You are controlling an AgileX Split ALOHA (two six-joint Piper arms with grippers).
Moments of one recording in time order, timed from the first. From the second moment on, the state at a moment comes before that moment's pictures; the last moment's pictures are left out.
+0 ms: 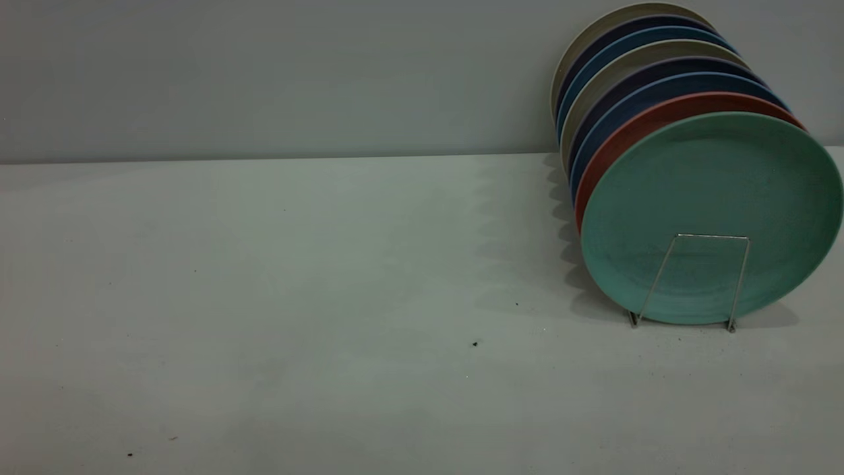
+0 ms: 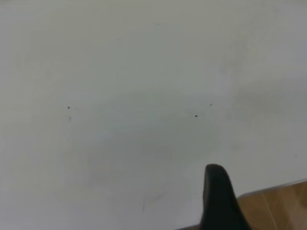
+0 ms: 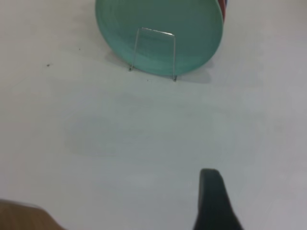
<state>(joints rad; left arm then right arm) -0.03 -0.02 -0.49 -0.09 1.14 0.17 0.06 -0.02 -0.47 0.06 1.14 -0.14</state>
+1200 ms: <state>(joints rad) -0.03 -0.02 -0.49 -0.09 1.14 0.17 0.06 -0.02 -0.47 0.02 1.14 -0.08</state>
